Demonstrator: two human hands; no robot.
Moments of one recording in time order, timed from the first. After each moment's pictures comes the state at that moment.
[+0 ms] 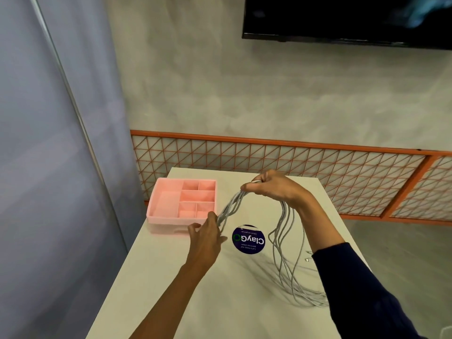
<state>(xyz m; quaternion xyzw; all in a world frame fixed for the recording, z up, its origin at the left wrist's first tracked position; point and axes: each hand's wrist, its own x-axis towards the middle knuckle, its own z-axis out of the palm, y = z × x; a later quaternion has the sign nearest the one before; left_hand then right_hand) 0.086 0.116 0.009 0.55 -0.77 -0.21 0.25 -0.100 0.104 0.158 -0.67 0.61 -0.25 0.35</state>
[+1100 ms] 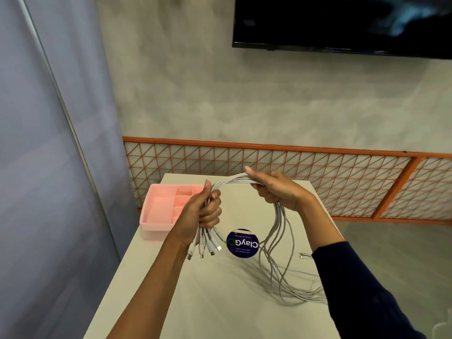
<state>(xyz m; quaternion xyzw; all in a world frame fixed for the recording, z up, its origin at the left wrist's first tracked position) 0.098 0.103 0.108 0.14 -0.43 -0.80 0.40 -0.118 0.111 0.164 -0.60 0.54 -0.34 0.48</state>
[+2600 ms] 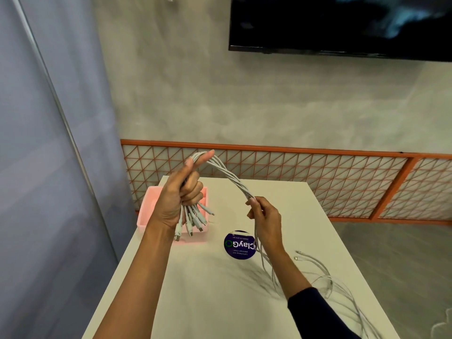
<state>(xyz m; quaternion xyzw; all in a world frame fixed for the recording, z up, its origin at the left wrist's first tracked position) 0.112 0.100 0.154 0.08 -0.48 -0.72 0.50 -0.087 0.131 0.056 -0.49 0.62 -0.57 0.23</state>
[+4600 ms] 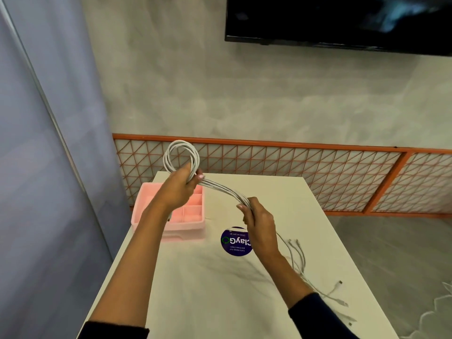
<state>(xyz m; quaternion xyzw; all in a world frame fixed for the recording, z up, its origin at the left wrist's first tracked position) 0.114 0.046 0.131 0.44 -0.79 -0.27 0.34 -0.076 0.141 0.057 -0.59 0.65 -0.47 0.12</state>
